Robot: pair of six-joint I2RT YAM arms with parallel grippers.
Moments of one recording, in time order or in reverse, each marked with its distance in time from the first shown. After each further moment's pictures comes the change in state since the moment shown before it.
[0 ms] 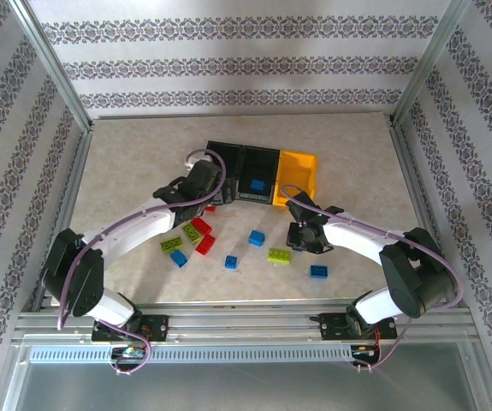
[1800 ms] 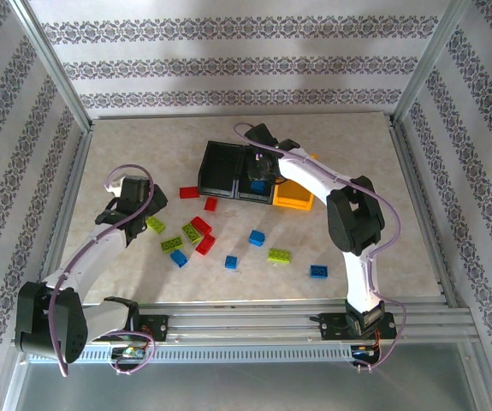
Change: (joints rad) left arm 0.447 -0.310 -0.336 -0.012 -0.017 -0.098; right arm -0.010 0.616 0.969 -0.153 0.090 -0.310
